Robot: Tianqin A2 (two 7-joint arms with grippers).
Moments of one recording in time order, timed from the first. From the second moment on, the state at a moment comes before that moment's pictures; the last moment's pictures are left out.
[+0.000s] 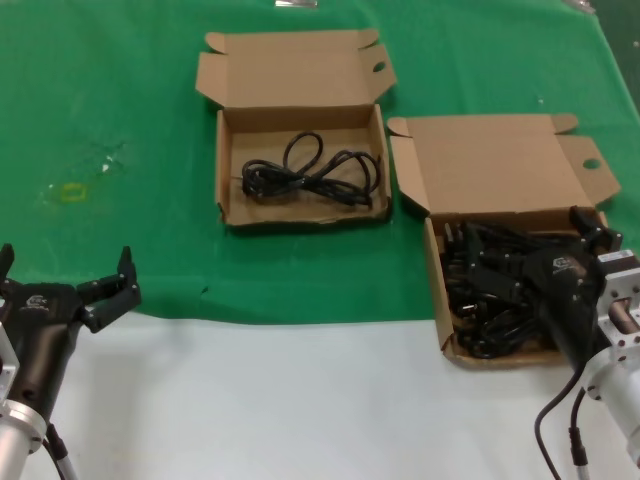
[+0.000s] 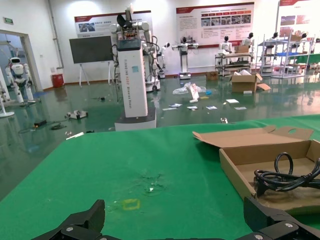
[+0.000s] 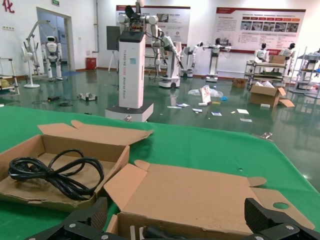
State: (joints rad) left arm 0.00 -0.30 1.60 -1.60 -1.80 0.00 0.00; right arm 0.05 0.29 -1.64 1.55 1.81 -0.02 -0.02
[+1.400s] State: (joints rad) left arm 0.00 -0.30 1.60 -1.60 -1.80 0.00 0.00; right arm 0.05 0.29 -1.64 1.55 1.81 -0.02 -0.02
